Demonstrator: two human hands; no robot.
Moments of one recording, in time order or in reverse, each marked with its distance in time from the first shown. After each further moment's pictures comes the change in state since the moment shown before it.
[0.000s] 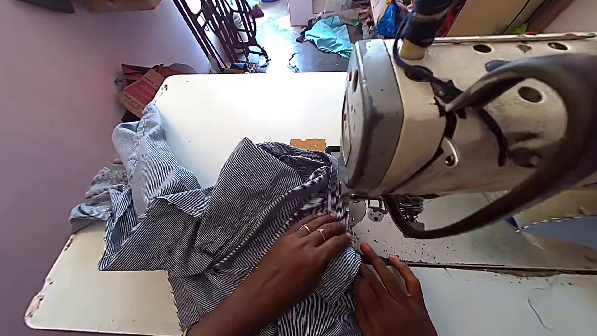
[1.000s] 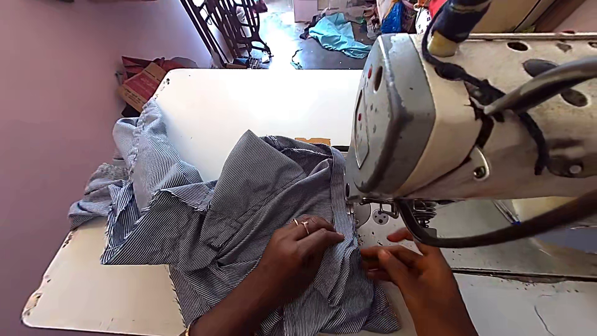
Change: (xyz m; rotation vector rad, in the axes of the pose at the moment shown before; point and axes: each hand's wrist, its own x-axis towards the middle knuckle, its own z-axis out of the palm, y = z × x) left_hand -0.002 -0.008 0.004 -0.147 0.308 -0.066; right_hand 0.047 0.009 -0.031 1.157 0.031 0.791
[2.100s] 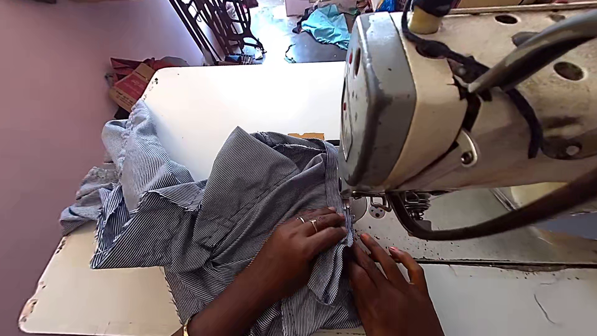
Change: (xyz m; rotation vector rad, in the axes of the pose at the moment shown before) left_hand 0.001 -0.007 0.002 -0.043 -0.226 0.034; right_hand -0.019 0.043 0.006 -1.233 -0.026 -0.781
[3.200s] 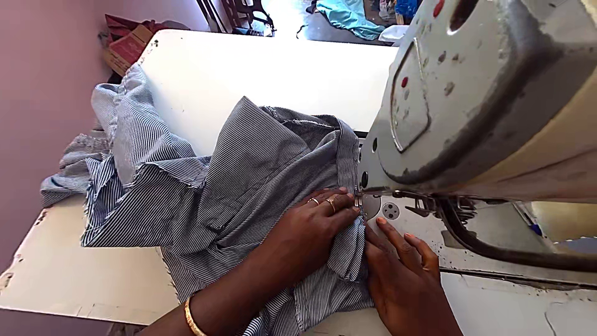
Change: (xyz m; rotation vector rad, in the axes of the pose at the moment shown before) left_hand 0.016 -0.007 0.008 0.089 -0.039 -0.065; right_hand 0.011 0.023 0.009 0.050 0.023 -0.002
